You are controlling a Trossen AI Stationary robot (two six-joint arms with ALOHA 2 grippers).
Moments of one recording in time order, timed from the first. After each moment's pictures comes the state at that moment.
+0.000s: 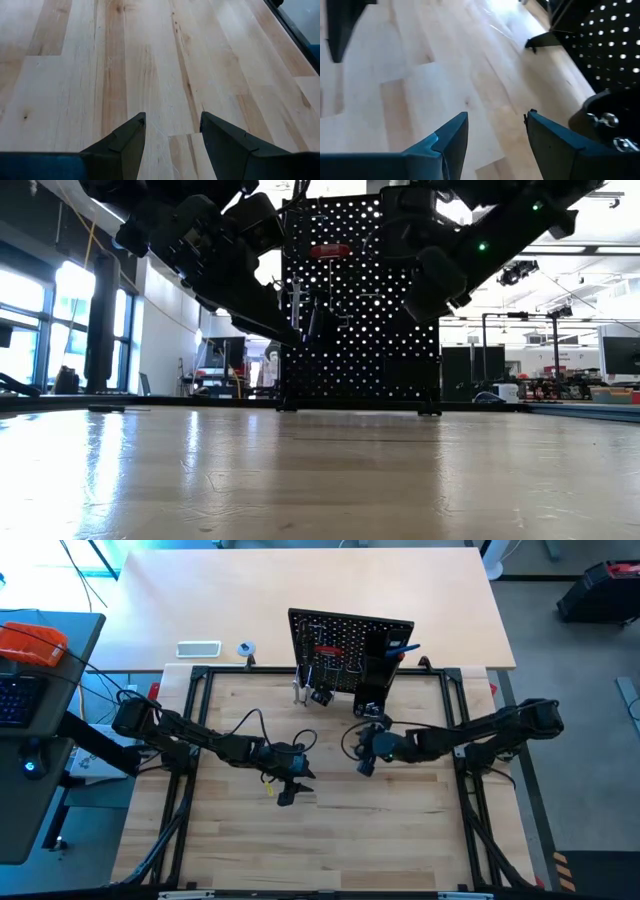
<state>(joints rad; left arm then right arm) -0.13 1.58 0.77 0.15 0.08 -0.08 0.08 1.41 0.72 -0.03 0.47 0.18</state>
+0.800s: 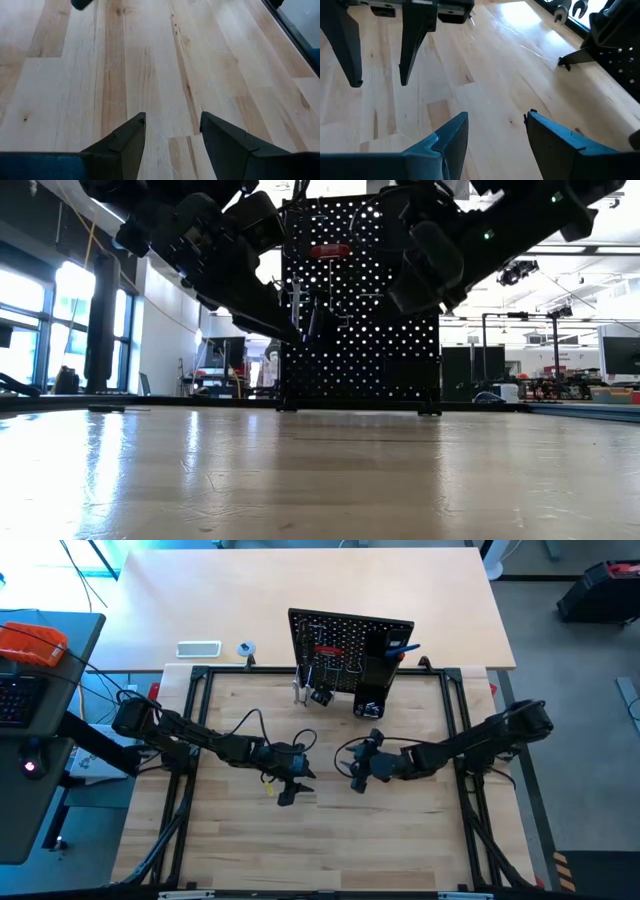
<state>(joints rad) -0.13 1.58 0.77 0.16 0.08 -0.08 0.23 1.52 0.72 0.18 0.55 0.26</state>
